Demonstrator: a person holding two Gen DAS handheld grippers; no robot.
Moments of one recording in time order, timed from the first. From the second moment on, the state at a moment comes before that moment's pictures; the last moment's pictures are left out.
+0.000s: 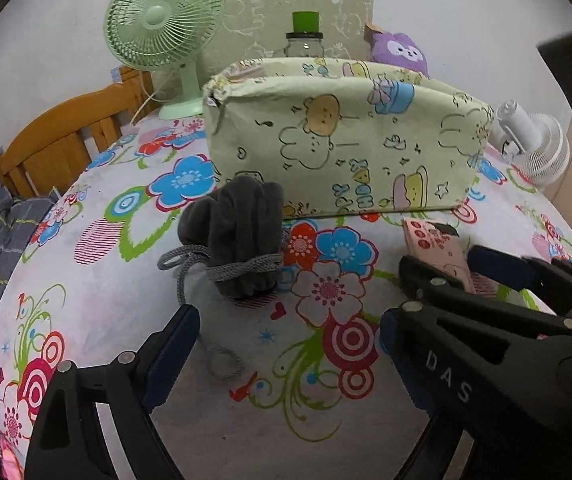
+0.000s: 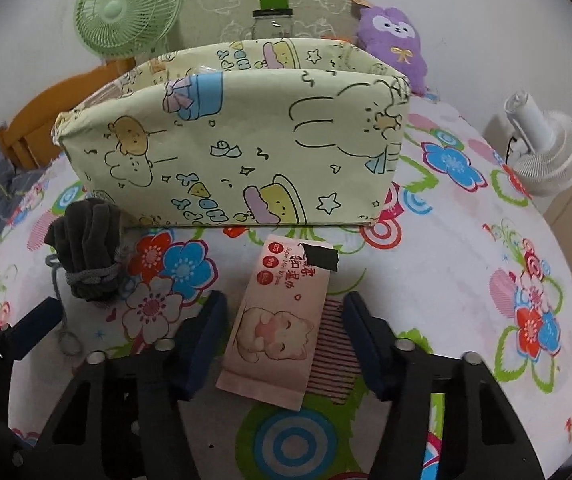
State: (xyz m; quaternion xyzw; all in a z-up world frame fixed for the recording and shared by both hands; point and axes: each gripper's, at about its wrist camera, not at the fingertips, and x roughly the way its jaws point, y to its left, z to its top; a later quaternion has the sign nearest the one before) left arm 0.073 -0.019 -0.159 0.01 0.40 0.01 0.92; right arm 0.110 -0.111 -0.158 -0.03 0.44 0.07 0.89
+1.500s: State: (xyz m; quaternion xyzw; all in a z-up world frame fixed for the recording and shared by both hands) left arm 0.111 0.005 -0.153 0.01 0.42 -0.03 0.91; right arm 0.109 -0.098 -0.132 0.00 0.43 0.09 0.90
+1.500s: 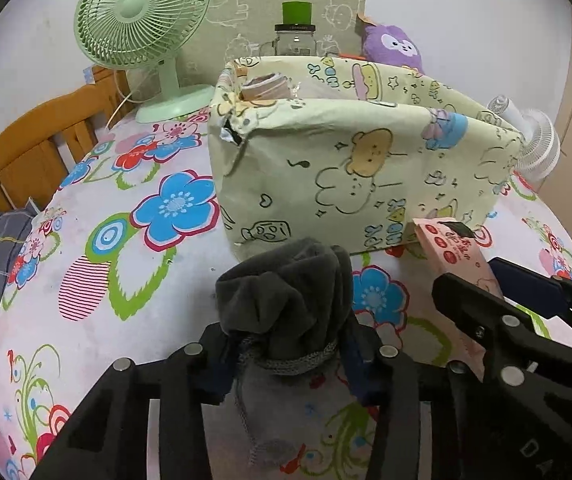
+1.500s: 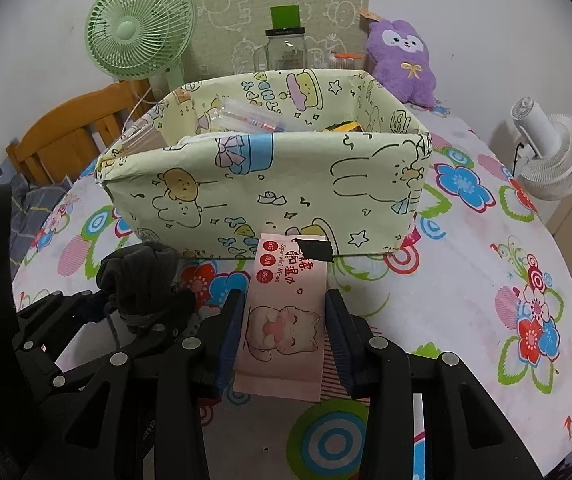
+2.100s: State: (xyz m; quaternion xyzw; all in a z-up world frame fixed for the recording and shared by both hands) left arm 0.077 -0.013 -0.133 -0.01 0.40 -0.05 0.92; right arm 0.090 -0.113 -0.124 0.01 0.41 0.09 0.91
